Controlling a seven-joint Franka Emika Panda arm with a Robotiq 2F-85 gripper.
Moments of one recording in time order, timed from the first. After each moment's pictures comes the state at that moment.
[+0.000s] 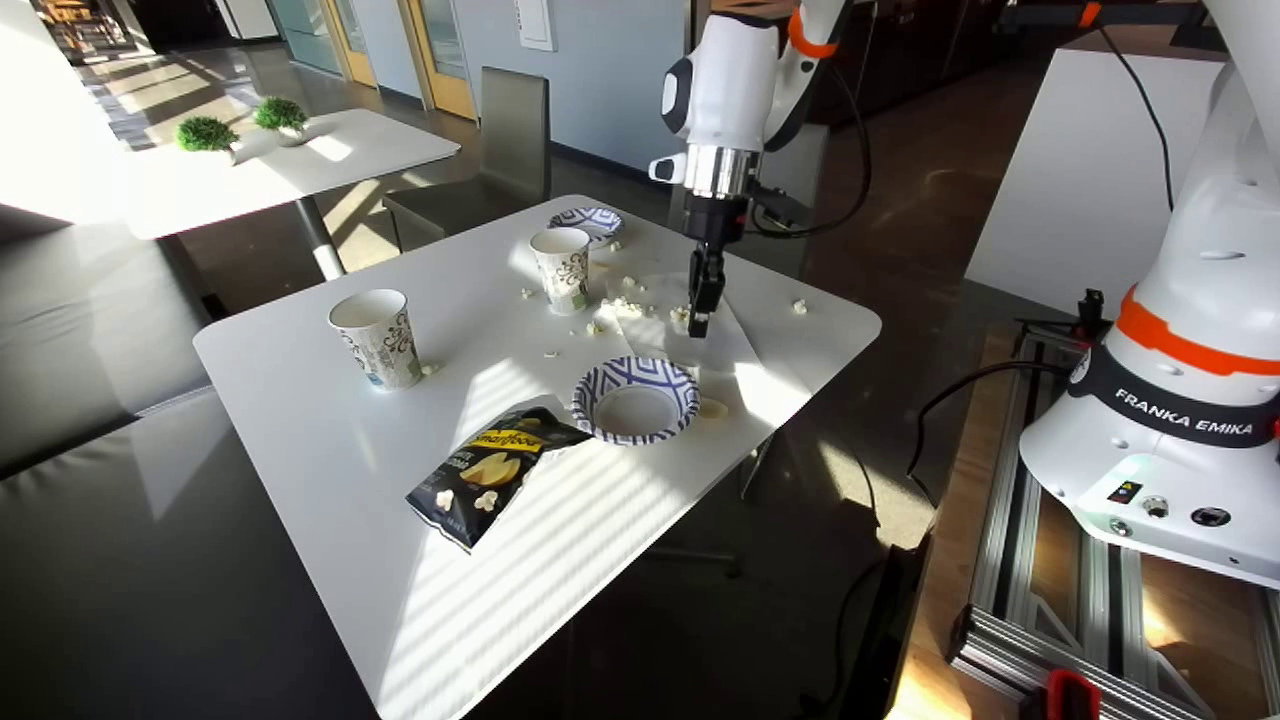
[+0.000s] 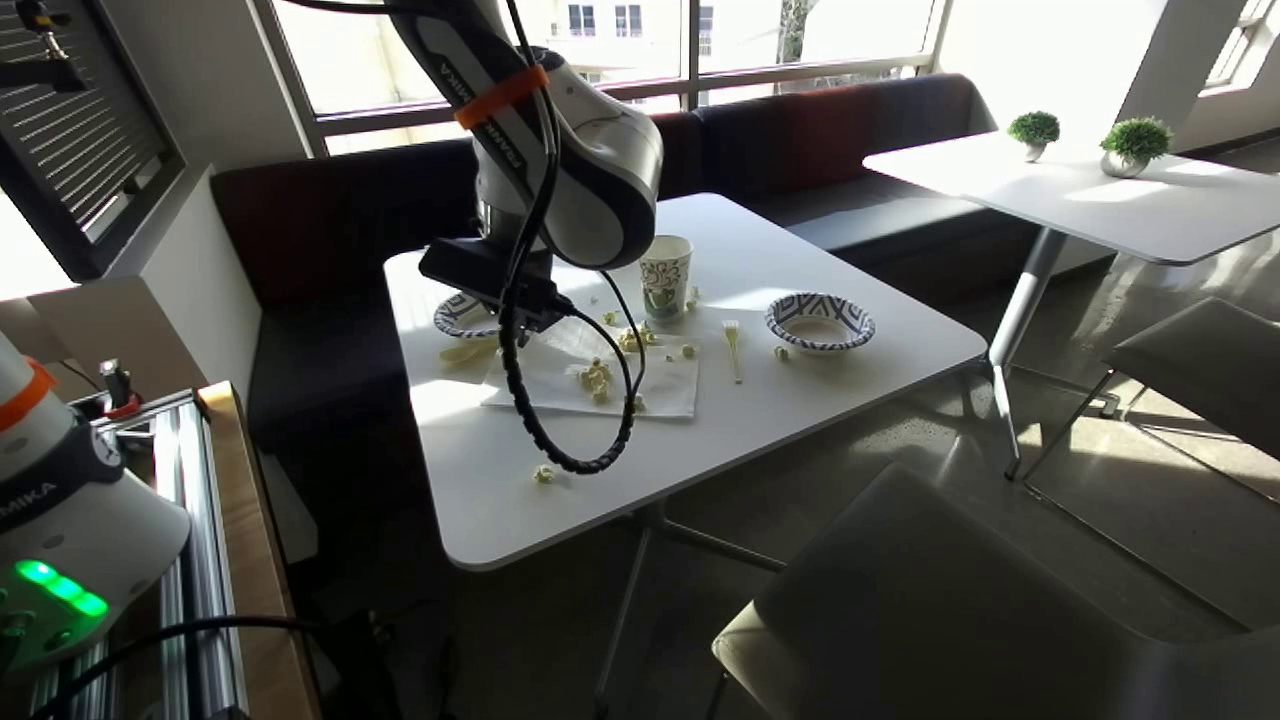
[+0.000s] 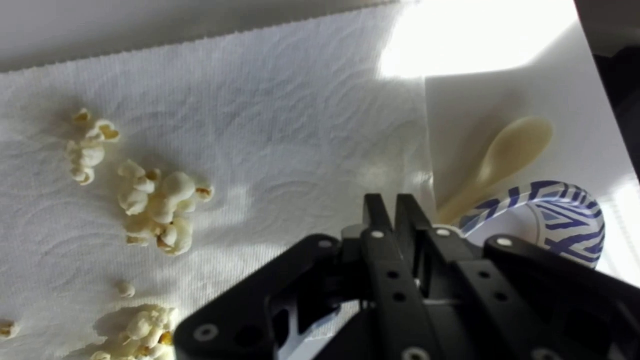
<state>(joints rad) 0.17 0.62 -0.39 -1.97 -2.42 3.96 1.78</state>
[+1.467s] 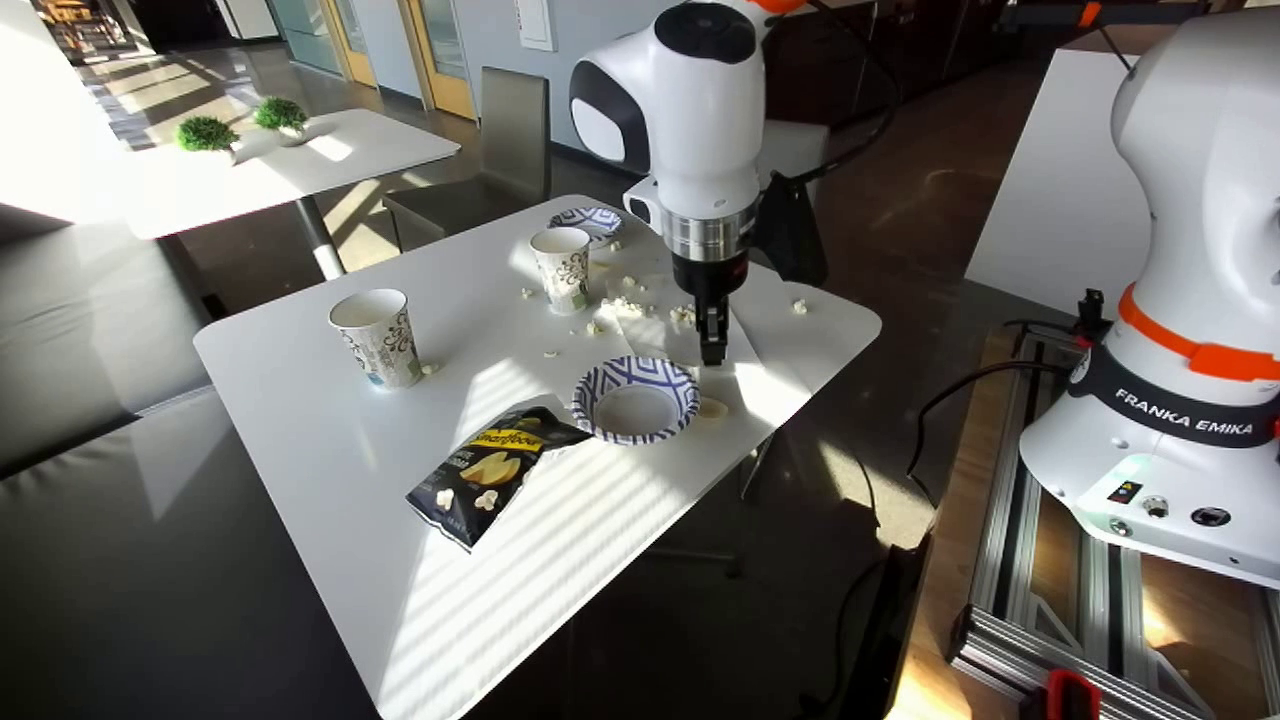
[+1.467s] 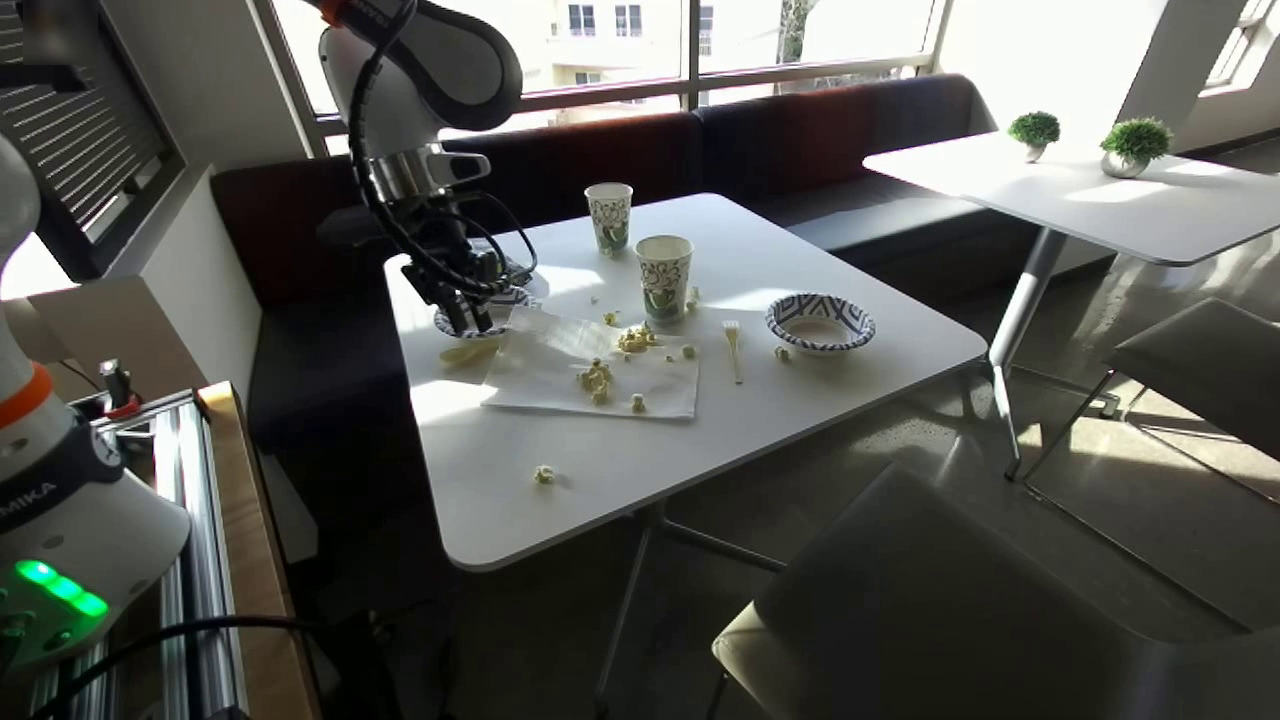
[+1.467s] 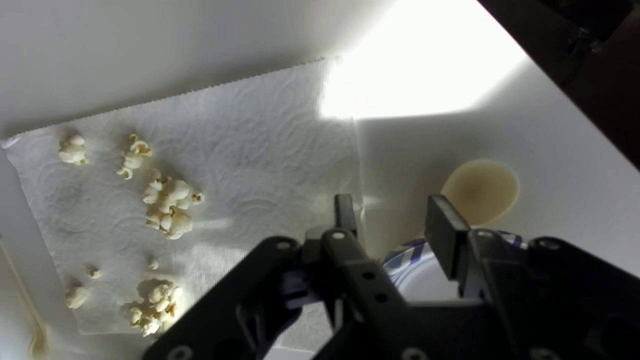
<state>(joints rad) 1.27 0.74 -1.11 -2.15 -2.51 3.85 2.35</state>
